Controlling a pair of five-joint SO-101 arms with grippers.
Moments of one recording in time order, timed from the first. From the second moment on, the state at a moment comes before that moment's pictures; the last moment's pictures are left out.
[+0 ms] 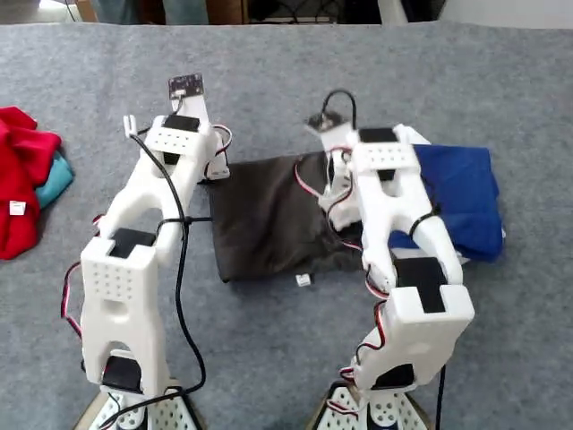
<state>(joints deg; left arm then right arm) 5.1 34.7 -14.9 61.8 20.1 -3.9 14.6 12.9 76.4 25.5</state>
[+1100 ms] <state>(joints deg) 5.4 63.7 -63.2 86.6 16.5 -5.5 10.7 16.9 71.0 29.4</state>
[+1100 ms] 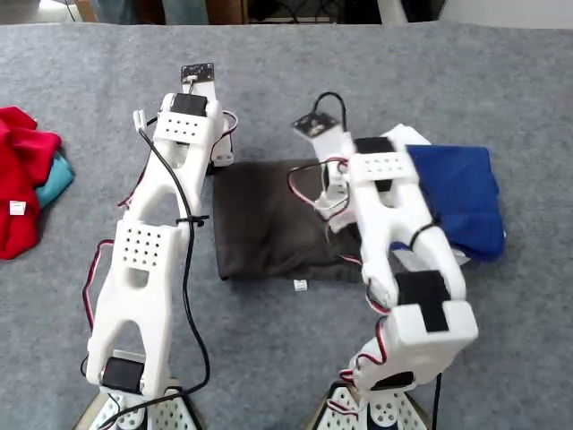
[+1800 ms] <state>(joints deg) 5.3 65.0 -65.4 86.8 16.5 2.6 -6.8 40.7 75.2 37.4</state>
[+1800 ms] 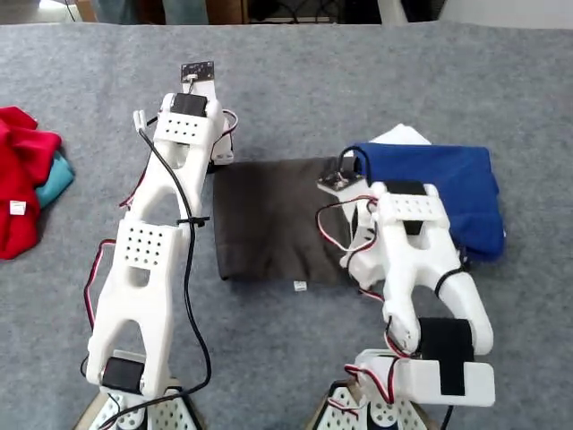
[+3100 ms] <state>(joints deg) 3.6 74.6 -86.8 97.2 9.7 0.6 61.8 -79.2 98.9 24.2</state>
